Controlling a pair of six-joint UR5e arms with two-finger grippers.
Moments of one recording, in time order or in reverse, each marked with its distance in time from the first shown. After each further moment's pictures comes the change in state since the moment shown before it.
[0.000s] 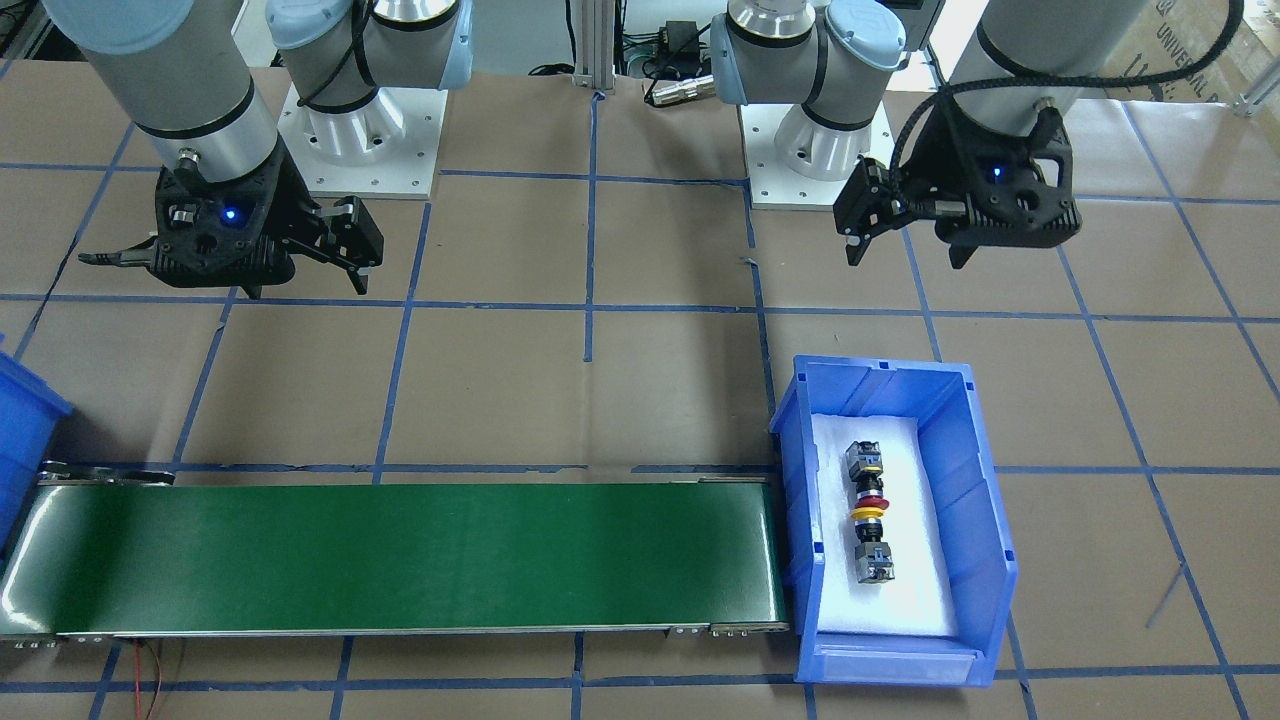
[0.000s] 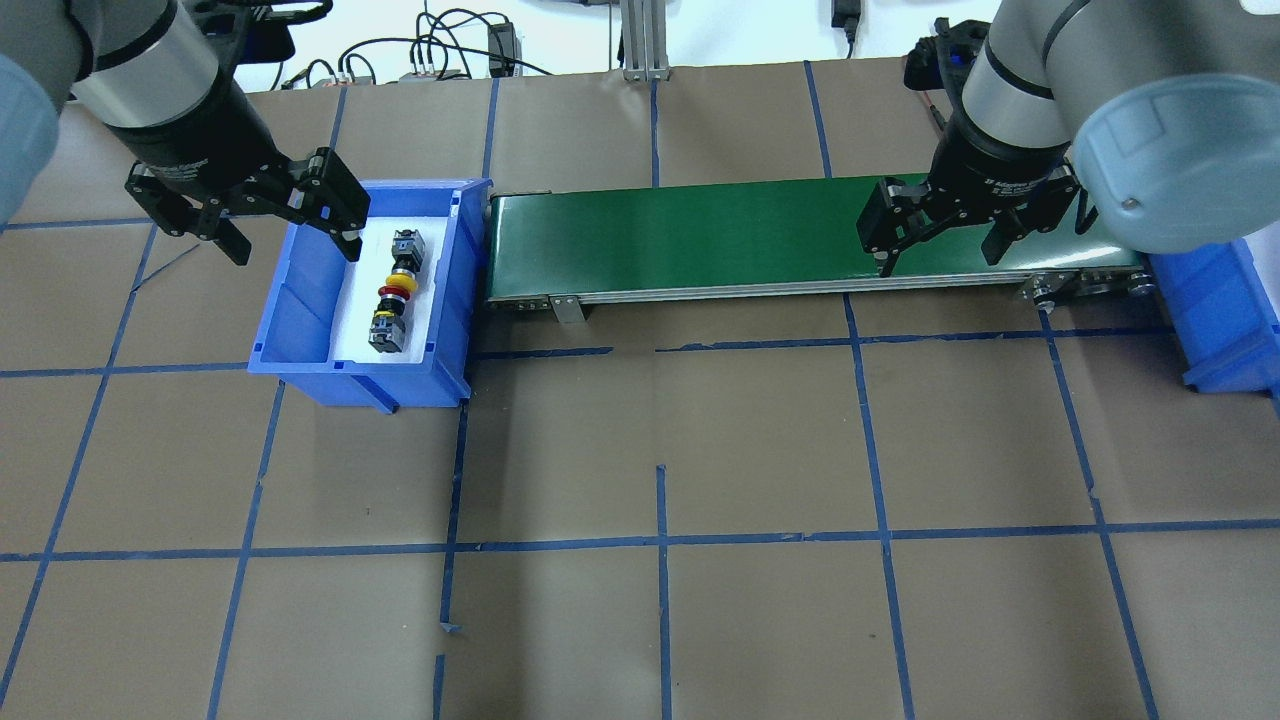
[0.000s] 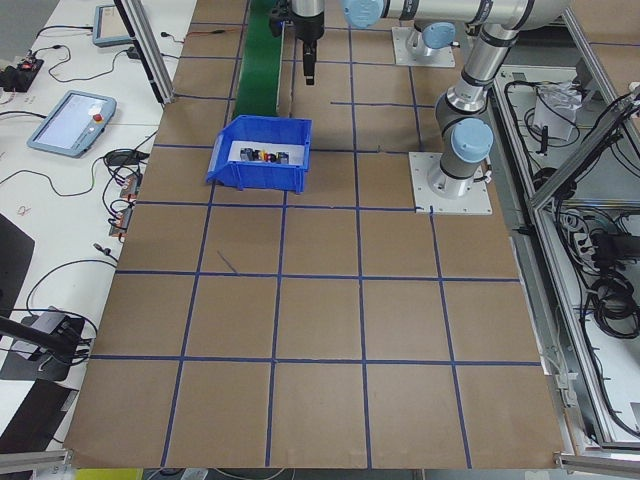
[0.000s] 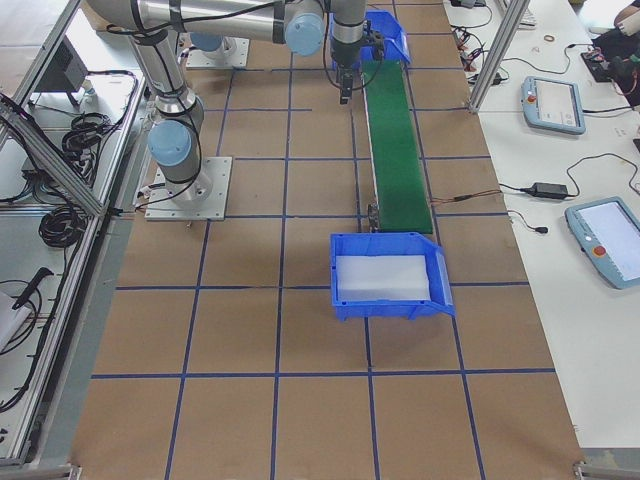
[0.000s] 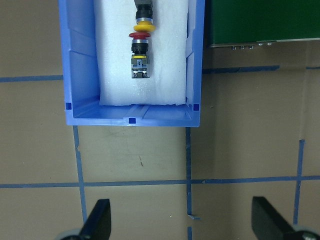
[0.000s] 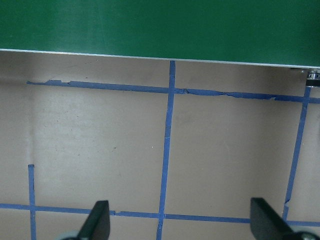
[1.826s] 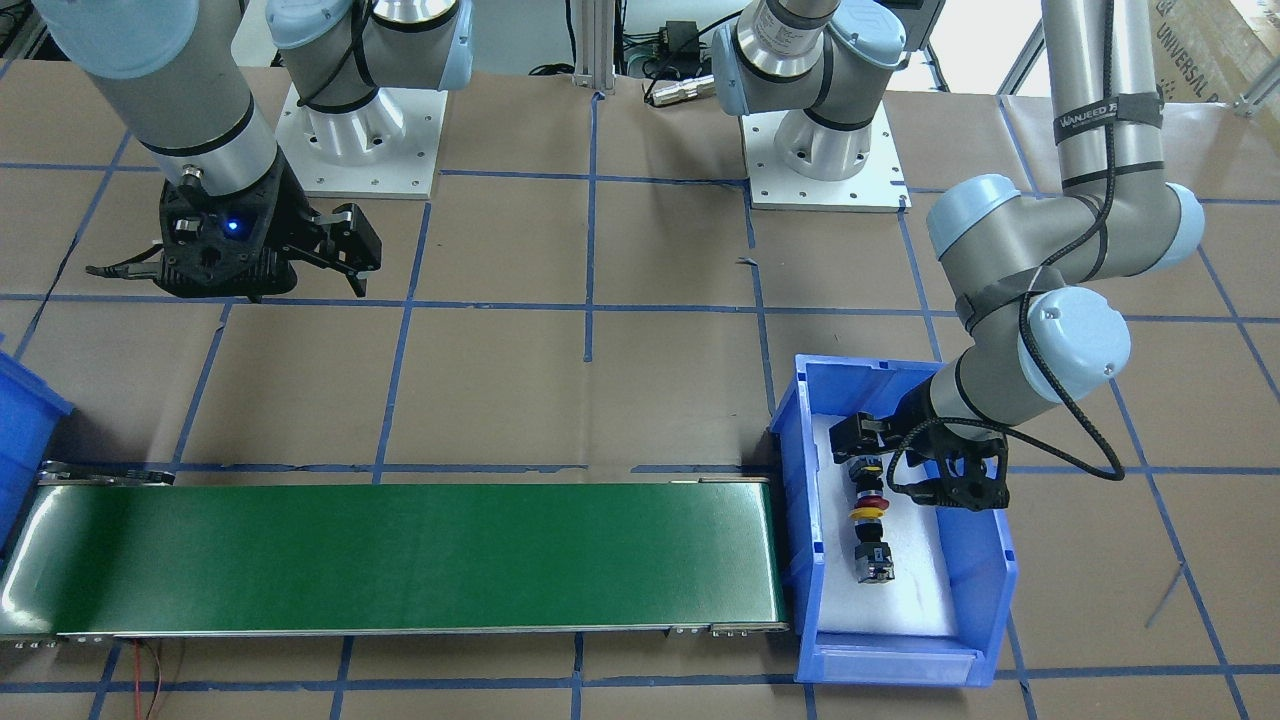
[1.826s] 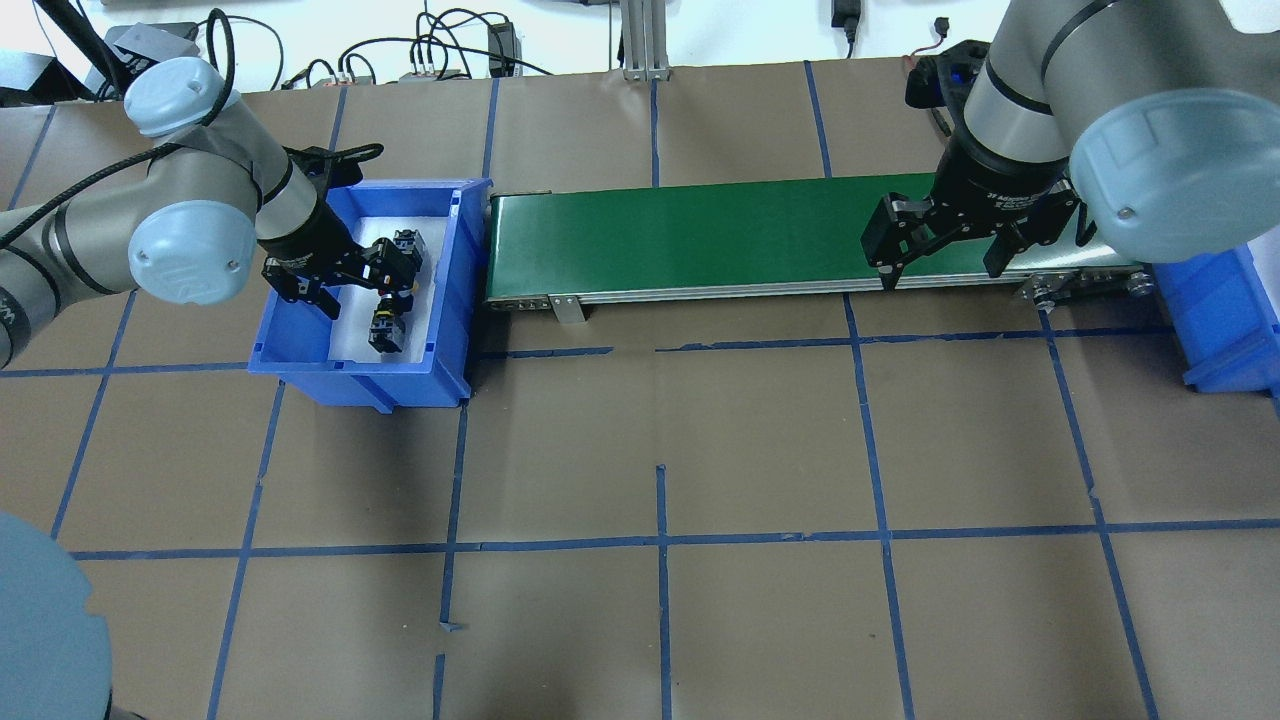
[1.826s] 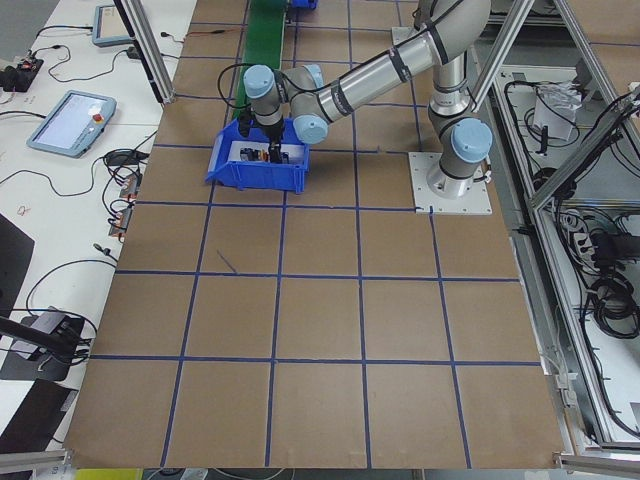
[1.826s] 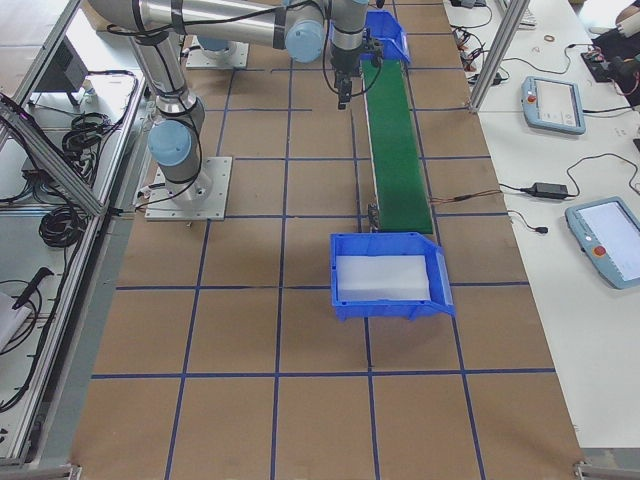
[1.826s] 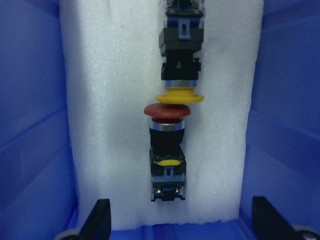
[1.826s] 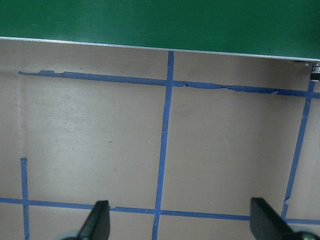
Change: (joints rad) left arm 0.116 -0.353 -0.207 0.461 -0.104 0.118; right arm -0.011 0.003 0.024 -0.001 -0.002 -0.024
